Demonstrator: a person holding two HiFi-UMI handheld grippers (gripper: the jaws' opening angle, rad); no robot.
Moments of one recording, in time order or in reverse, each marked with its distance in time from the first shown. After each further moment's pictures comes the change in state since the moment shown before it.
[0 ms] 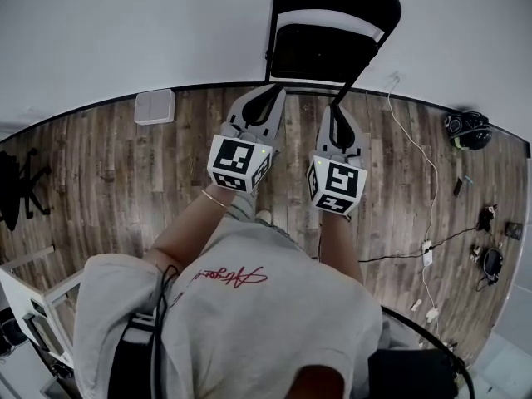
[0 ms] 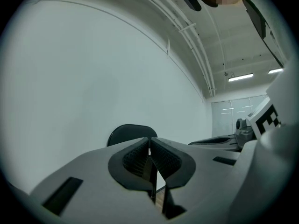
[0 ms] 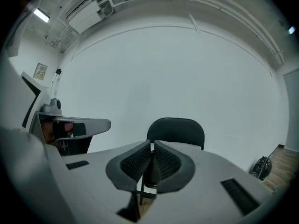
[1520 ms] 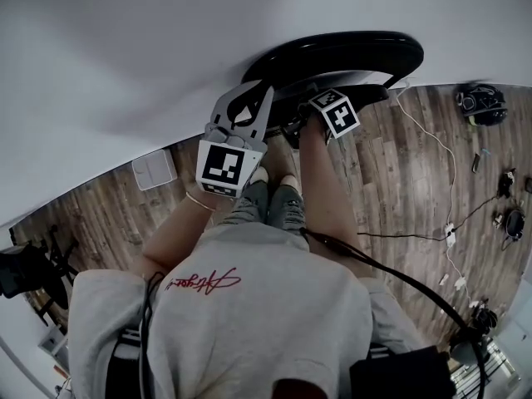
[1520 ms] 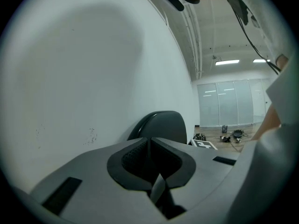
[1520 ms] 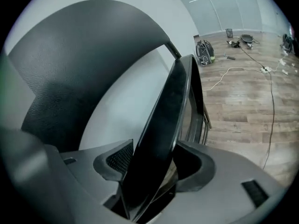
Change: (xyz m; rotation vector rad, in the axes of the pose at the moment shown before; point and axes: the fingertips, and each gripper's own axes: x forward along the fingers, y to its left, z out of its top) left arm 0.278 0.168 -0.020 0.183 0.171 -0.205; right arm 0.364 -0.119 -0.204 1.220 0.478 -0.608
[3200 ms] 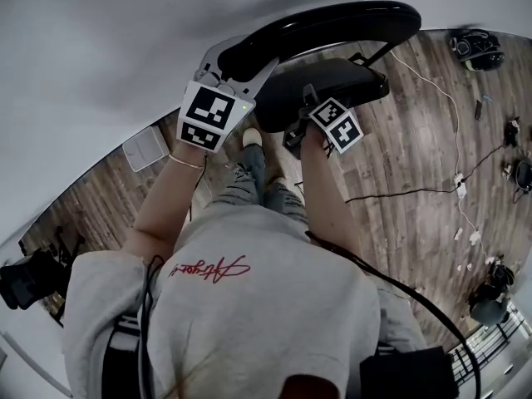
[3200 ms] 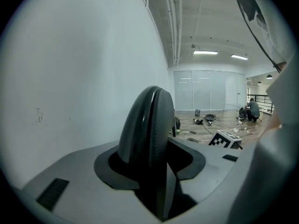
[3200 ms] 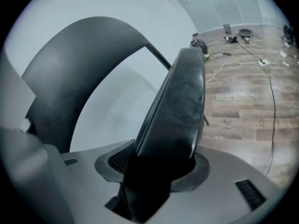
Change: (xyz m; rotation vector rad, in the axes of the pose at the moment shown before) left arm 0.000 -0.084 -0.041 0.117 0.204 -0.297; right arm -0.089 -0.133 -0.043 0.004 0.009 0.088
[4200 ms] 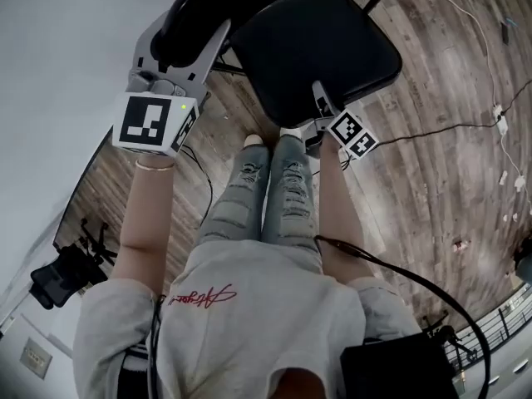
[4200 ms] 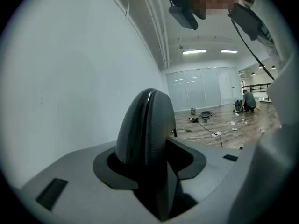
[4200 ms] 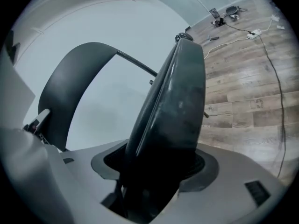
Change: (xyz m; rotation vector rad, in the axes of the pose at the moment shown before) left arm -0.045 -0.121 -0.036 0.078 -0.081 0.009; right arm -0.077 -0.226 -0.106 0.075 -0.044 0.210
